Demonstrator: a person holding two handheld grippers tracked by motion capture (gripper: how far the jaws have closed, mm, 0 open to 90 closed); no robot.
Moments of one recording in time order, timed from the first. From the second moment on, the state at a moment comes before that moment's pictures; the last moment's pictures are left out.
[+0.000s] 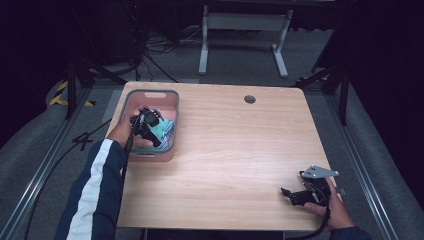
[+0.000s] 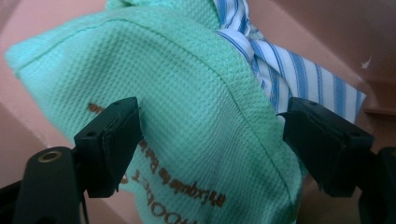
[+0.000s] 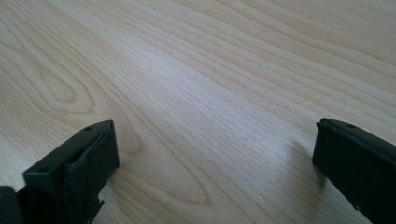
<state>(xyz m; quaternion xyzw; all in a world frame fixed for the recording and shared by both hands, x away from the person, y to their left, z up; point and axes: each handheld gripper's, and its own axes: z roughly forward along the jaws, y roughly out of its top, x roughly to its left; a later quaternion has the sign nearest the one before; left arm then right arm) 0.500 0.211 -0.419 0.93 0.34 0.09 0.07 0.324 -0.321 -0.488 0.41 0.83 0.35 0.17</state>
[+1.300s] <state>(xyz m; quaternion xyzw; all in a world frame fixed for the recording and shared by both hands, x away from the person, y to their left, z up) 0.486 0.231 -0.374 0.90 0.37 0.16 0.18 0.324 -0.321 -0.488 0.41 0.83 0.35 0.17</state>
